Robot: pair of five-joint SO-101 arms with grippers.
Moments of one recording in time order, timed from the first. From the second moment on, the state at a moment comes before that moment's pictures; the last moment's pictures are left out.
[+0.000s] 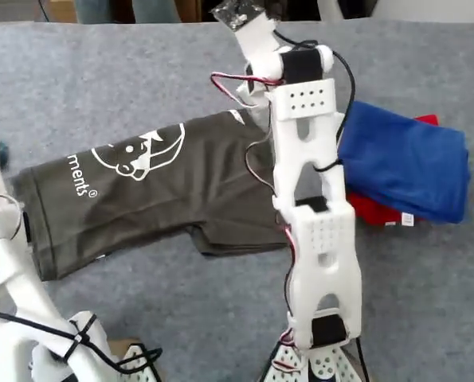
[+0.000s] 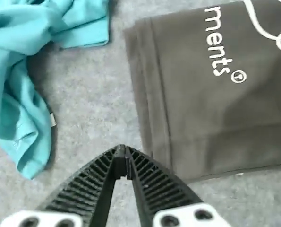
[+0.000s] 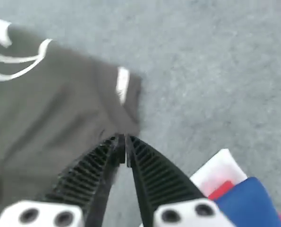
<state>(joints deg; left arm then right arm) -43.5 -45.9 41.7 72.4 -26.8 -12.5 41.0 -69.6 101.0 28.0</state>
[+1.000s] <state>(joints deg) -54.2 -46.0 46.6 85.3 -31.0 -30.9 -20.5 41.6 71.2 65.0</state>
